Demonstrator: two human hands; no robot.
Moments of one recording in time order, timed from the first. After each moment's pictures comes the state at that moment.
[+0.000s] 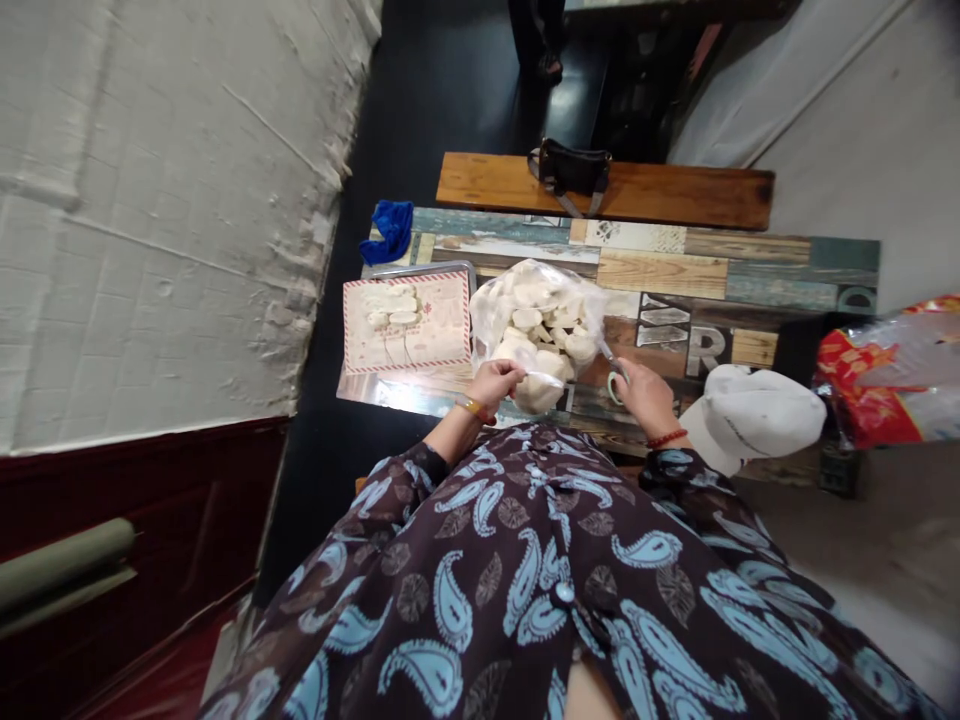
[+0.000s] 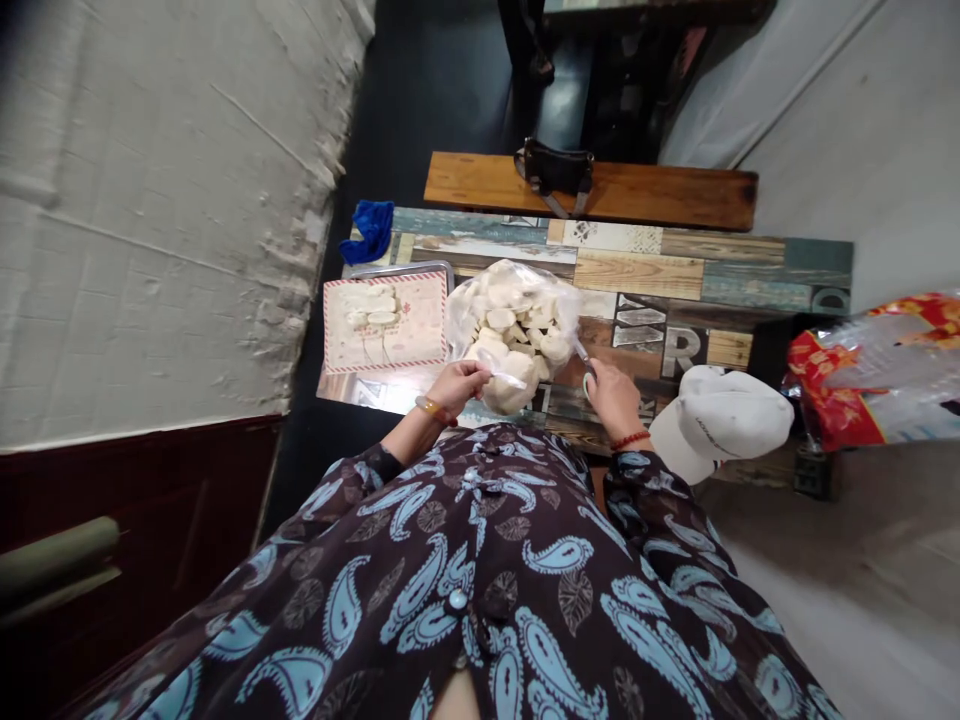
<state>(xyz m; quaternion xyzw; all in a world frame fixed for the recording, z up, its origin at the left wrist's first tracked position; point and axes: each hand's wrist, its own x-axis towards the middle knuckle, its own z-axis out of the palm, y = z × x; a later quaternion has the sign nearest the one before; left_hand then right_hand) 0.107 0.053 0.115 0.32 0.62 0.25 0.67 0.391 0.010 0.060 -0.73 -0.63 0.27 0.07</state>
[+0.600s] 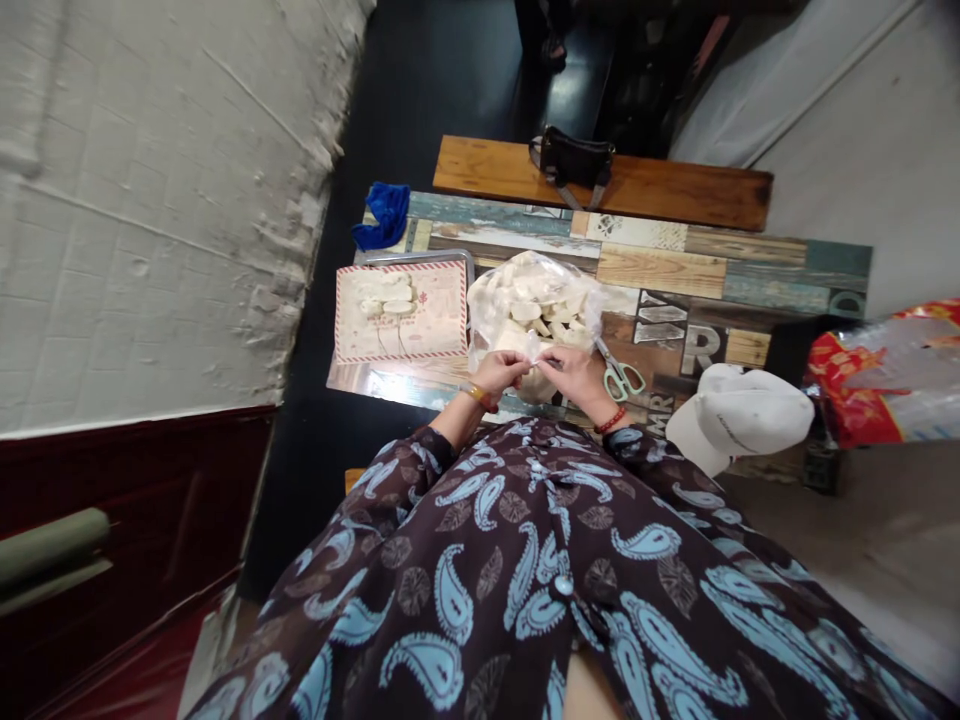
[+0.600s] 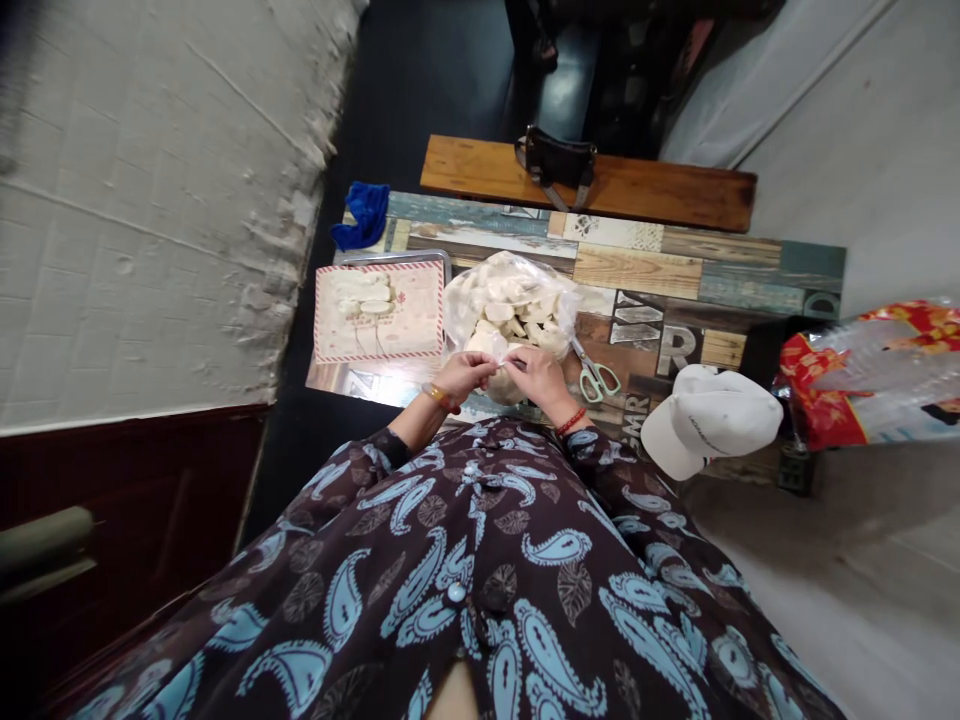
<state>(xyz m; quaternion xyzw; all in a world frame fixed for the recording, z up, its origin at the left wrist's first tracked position) 0.115 0.061 0.101 0.33 0.59 0.23 0.70 0.289 0.048 0.083 -0.56 -0.66 0.42 0.28</state>
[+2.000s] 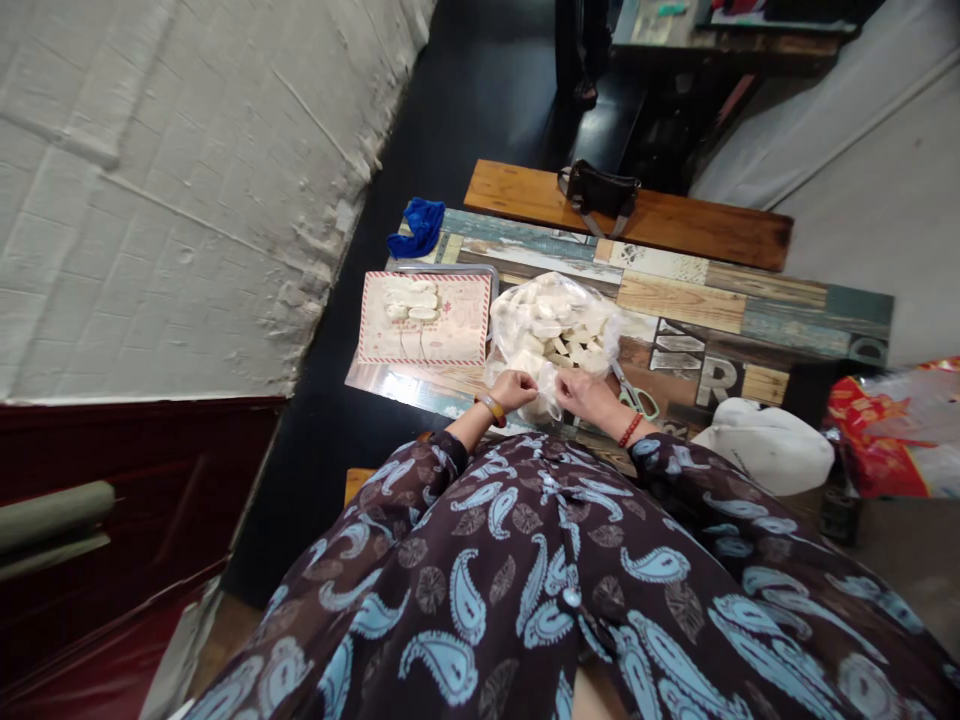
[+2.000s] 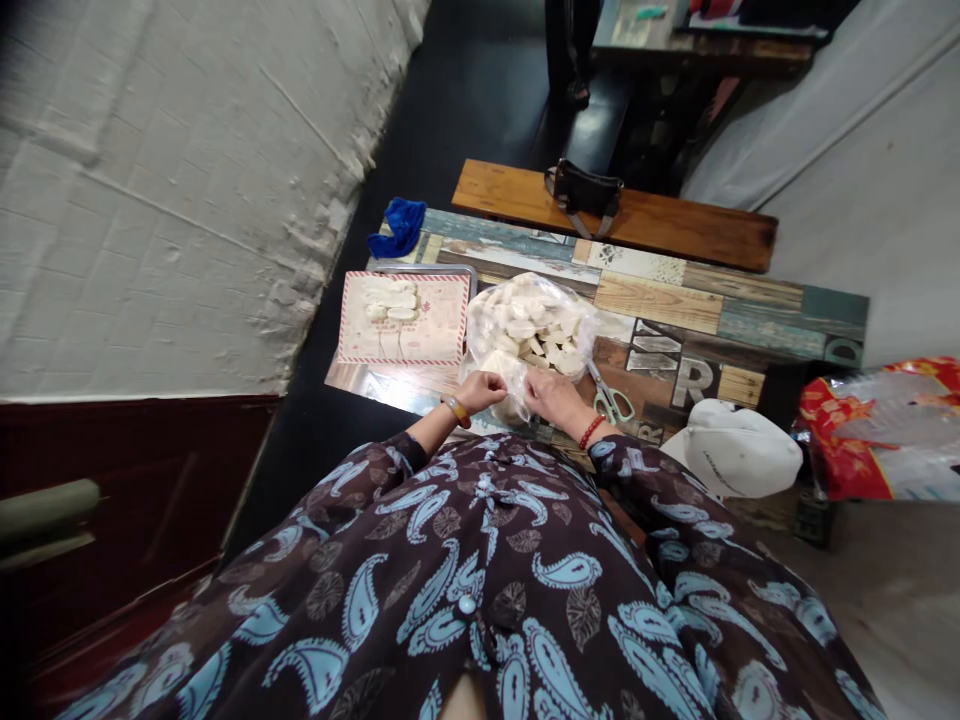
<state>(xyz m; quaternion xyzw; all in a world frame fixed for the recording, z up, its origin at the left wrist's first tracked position) 0.094 0.055 0.072 0.59 0.60 0.11 0.53 0.284 0.052 0.092 -0.45 -0.87 0.22 0.02</state>
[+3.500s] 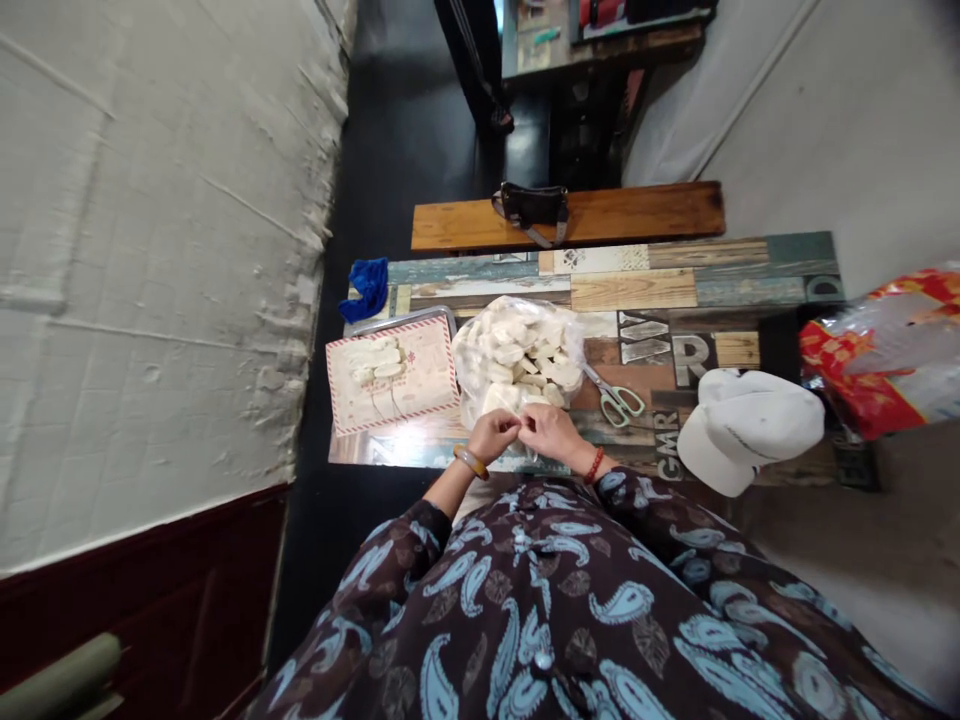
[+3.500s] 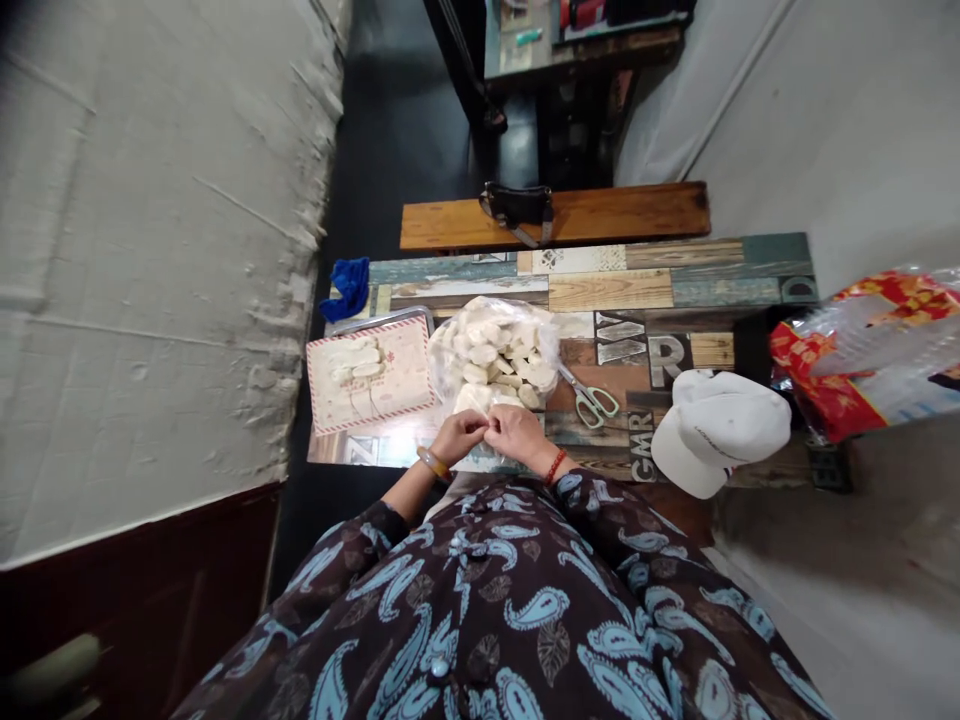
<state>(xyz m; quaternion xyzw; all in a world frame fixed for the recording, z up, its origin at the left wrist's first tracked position) 0.092 0.051 0.079 0.64 0.57 0.08 0.50 0.254 0.024 0.068 -0.58 -0.68 0.41 0.19</state>
